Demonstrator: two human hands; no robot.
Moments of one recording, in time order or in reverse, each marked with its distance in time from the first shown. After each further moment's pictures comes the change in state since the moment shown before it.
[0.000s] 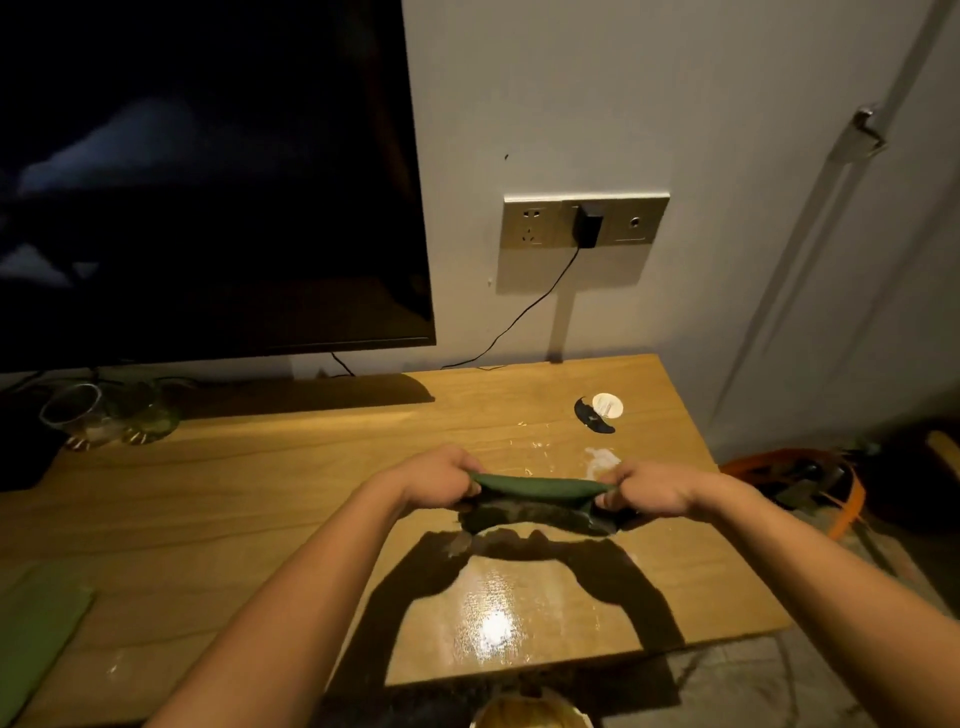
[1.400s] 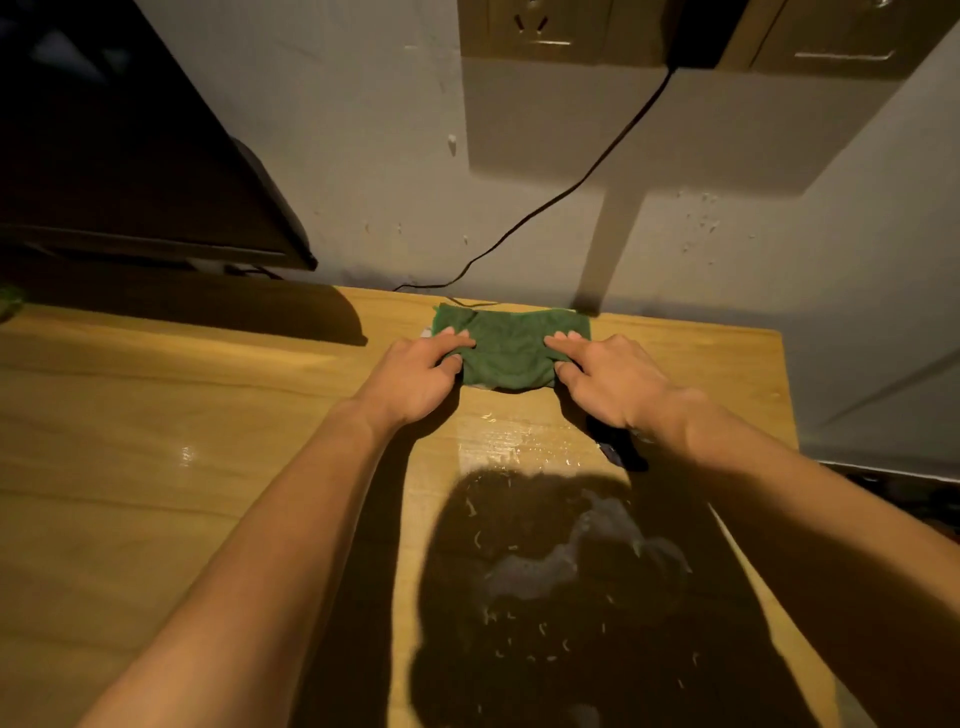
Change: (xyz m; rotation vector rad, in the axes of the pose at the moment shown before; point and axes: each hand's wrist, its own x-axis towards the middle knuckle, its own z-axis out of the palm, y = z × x) left_hand 0.310 -0.053 -0.020 0.143 0.572 -0.034; right_hand 0.308 0.037 -0.131 -0.641 0.296 -0.423
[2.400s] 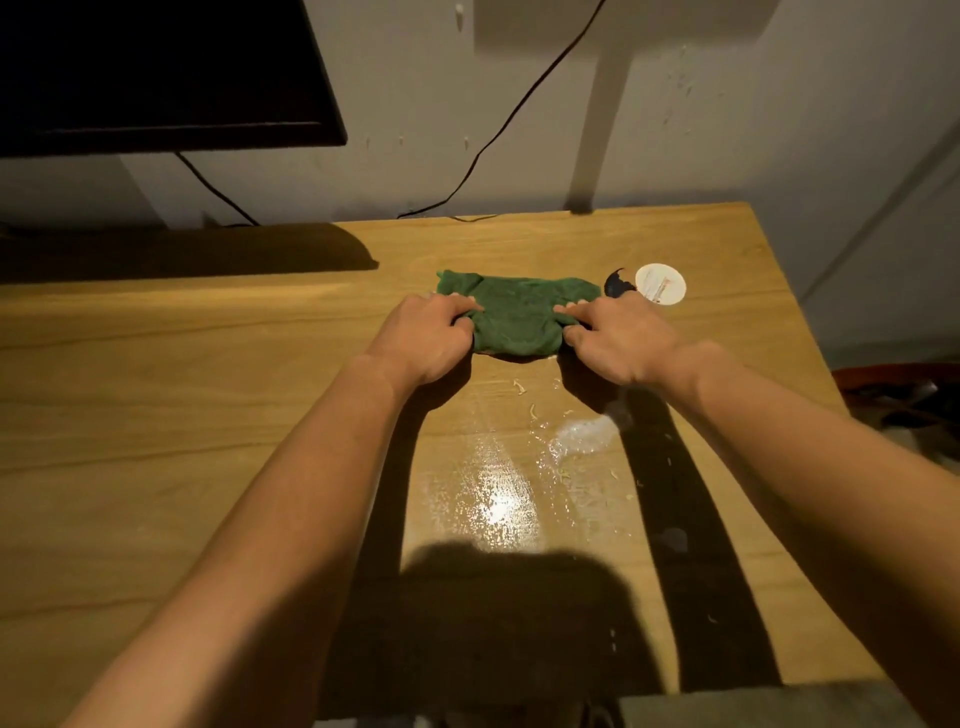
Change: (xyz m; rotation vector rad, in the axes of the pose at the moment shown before) left_hand -0.075 -0.026 0.003 0.226 -0.020 0.198; right_hand -0.080 -0.069 0.064 -0.016 0.089 0.255
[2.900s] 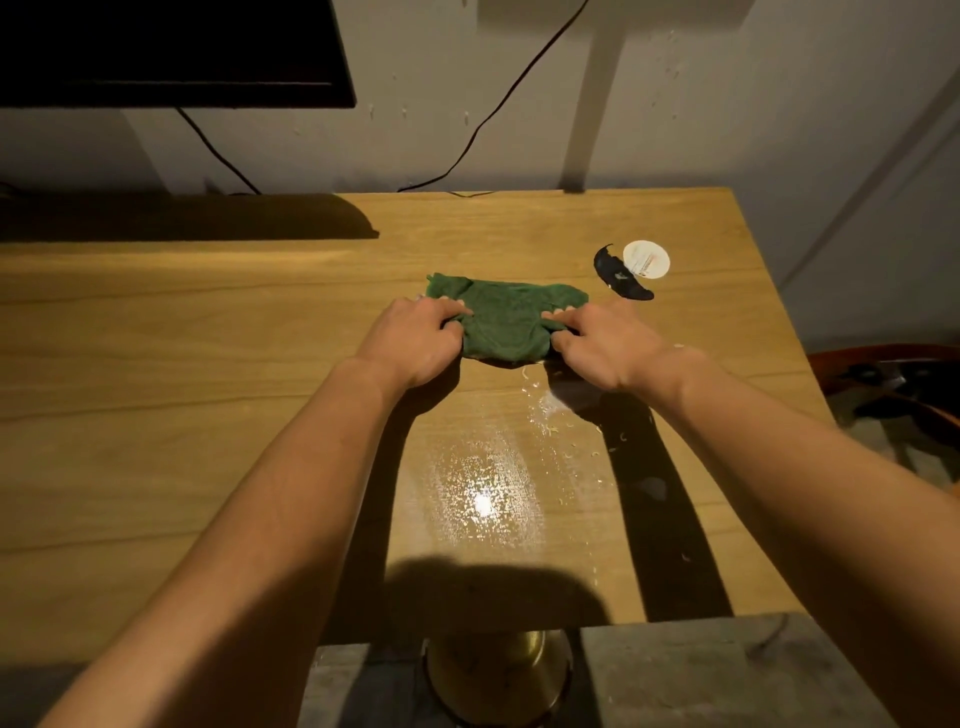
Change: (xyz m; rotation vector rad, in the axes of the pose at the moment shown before) left_hand -0.051 -0.004 0.013 -0.058 -0.022 -0.044; right_hand -0.049 -0.022 0.015 -0.017 -0.005 -0.016
